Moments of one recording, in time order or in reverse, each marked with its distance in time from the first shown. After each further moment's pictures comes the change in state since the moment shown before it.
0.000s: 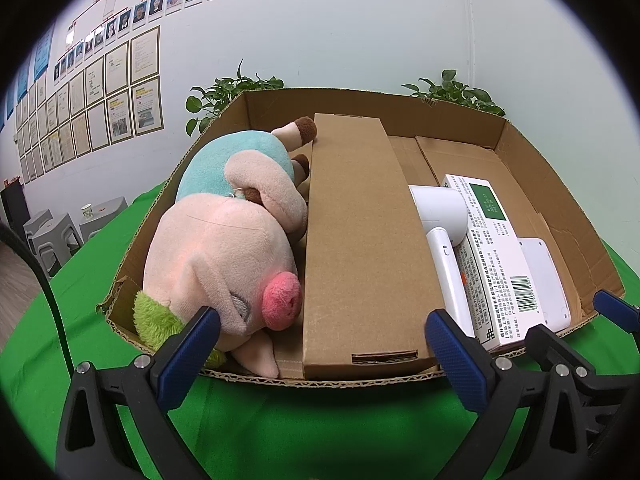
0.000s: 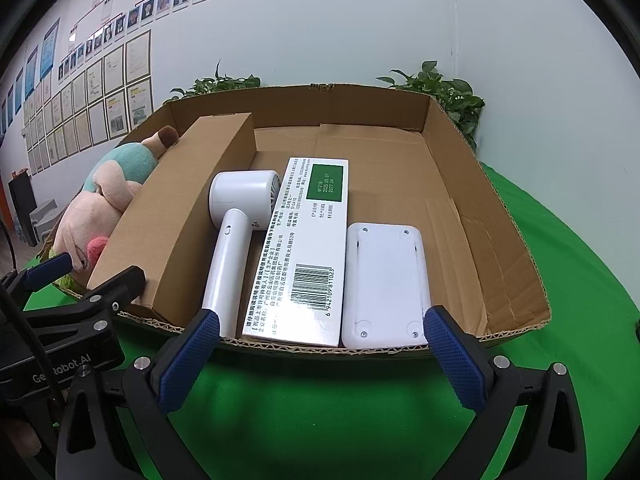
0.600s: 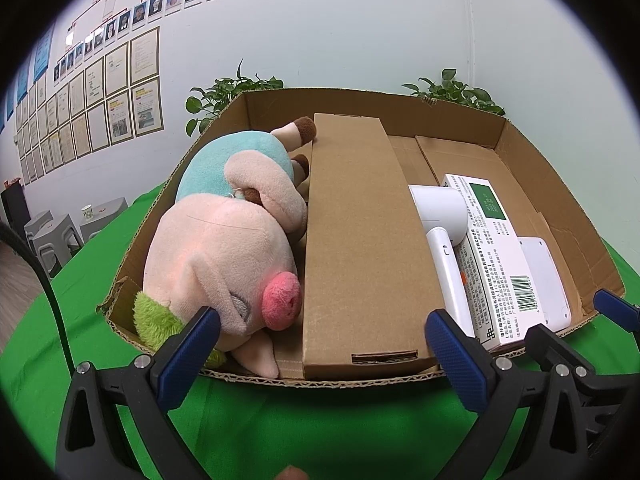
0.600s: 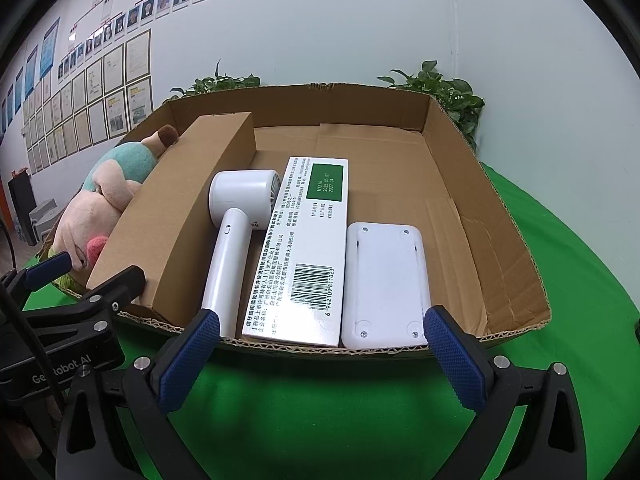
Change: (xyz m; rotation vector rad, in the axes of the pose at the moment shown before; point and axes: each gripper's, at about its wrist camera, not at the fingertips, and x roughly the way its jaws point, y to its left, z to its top) left arm -0.001 -0.001 0.000 0.003 0.000 0.003; right arm 0.001 0.002 0.001 0.001 0.001 -0.002
